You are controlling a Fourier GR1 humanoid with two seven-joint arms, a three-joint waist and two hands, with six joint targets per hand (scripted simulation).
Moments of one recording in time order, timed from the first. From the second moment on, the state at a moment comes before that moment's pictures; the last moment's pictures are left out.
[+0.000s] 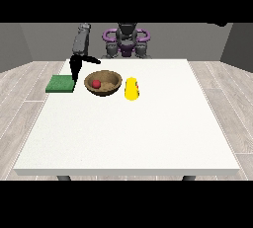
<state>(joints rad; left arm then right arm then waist) -1.00 0.51 0.48 -0.88 0.41 -0.41 0.08 -0.51 -0.18 -0.27 -0.90 -0.18 -0.02 -0.34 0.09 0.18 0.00</state>
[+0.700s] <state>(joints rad) -1.02 0.56 0.49 -0.98 0.56 -0.42 0.19 -0.57 -0.22 -0.34 -0.66 -0.23 0.06 -0.50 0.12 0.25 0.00</state>
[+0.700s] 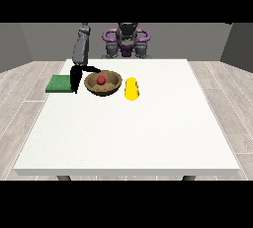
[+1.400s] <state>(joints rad) -1.06 0.60 0.48 -1.09 0.65 -0.39 0.26 -0.62 -0.24 -0.41 -0.53 -0.30 0.11 -0.60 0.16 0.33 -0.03</state>
